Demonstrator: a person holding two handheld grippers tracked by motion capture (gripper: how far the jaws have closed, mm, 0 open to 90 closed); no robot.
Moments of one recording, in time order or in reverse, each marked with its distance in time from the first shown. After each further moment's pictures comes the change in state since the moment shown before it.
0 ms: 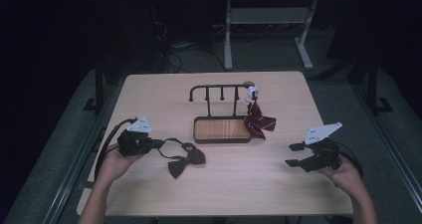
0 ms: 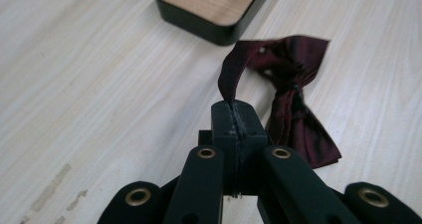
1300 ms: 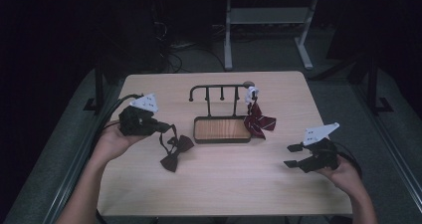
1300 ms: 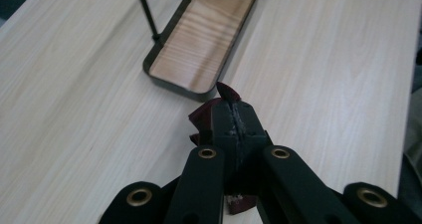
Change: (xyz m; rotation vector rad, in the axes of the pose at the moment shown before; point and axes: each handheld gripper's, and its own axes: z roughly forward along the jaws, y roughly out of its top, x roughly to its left) left arm -0.003 0.079 -0.039 0.023 -0.082 0.114; right arm 0.002 0.002 0.003 0.008 0.018 -0.017
